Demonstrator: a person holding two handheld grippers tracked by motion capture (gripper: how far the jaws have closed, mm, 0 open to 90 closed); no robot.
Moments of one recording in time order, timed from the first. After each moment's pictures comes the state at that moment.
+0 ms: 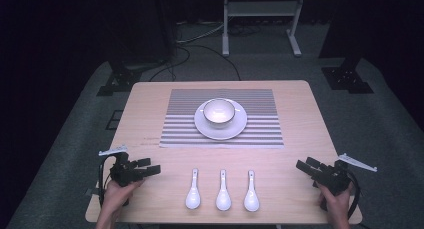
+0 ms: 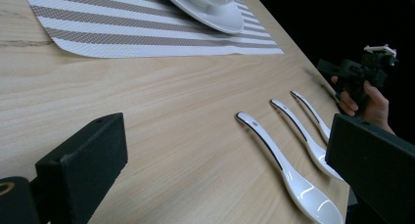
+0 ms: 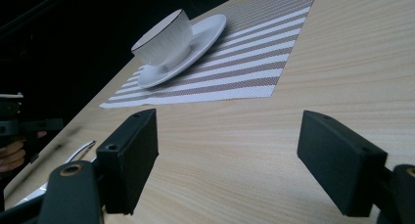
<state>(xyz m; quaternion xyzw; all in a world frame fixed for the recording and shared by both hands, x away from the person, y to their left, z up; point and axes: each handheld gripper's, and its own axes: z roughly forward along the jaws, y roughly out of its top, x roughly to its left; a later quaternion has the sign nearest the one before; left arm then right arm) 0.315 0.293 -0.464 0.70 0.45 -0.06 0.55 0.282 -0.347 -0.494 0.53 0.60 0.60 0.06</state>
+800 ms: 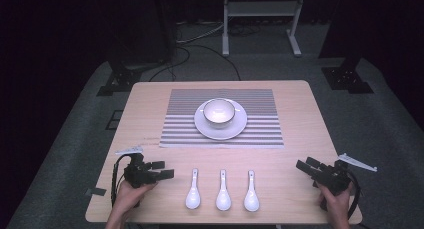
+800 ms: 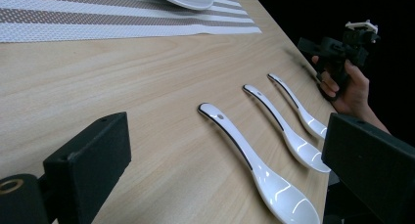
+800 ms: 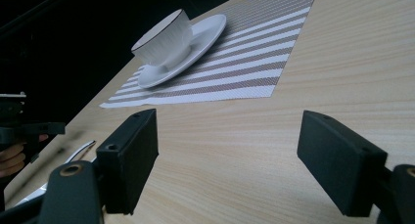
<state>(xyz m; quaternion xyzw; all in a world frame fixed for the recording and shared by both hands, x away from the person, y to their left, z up) 0.314 0.255 -0.465 0.72 0.43 -0.09 0.53 0.282 -0.347 -0.494 0.53 0.60 0.60 0.06</state>
